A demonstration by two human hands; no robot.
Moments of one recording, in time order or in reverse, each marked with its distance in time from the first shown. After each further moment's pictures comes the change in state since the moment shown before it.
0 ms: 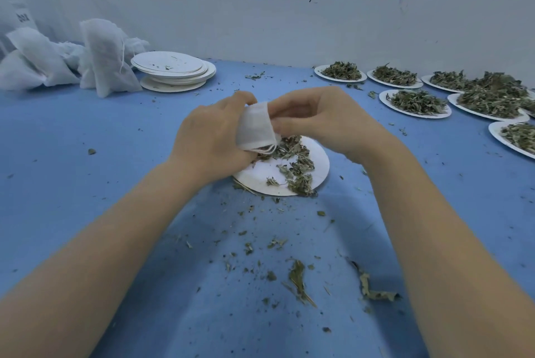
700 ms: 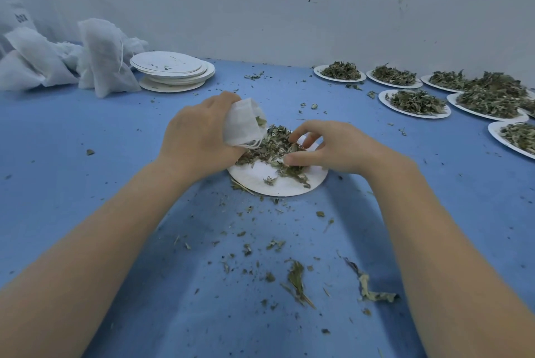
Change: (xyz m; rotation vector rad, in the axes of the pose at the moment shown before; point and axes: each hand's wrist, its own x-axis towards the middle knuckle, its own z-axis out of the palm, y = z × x) left_hand 0.000 -0.011 -0.002 0.011 -0.055 -0.120; right_hand -0.001 0.044 -0.010 -0.444 -0.031 0.280
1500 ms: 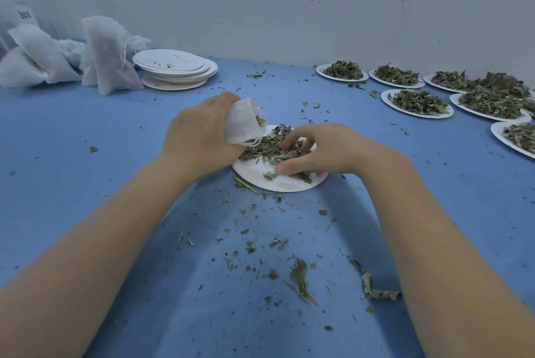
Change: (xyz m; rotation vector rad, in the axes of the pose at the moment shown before) left_hand 0.001 -0.004 0.000 0.008 -0.034 -0.024; right_hand -0.003 -0.023 0.002 -0.128 -0.099 0.049
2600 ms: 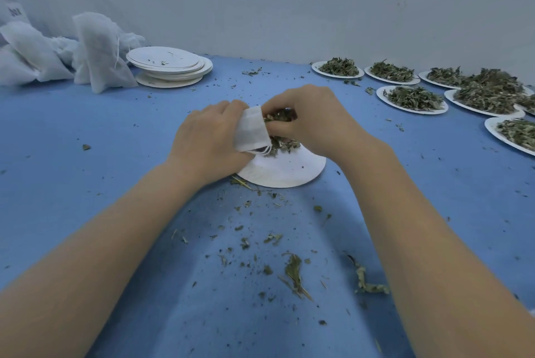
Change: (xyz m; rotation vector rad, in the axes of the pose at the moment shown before) left_hand -0.007 0.011 0.011 0.049 0.023 0.137; right_hand 0.000 -0.029 -0.003 0.083 0.348 -0.281
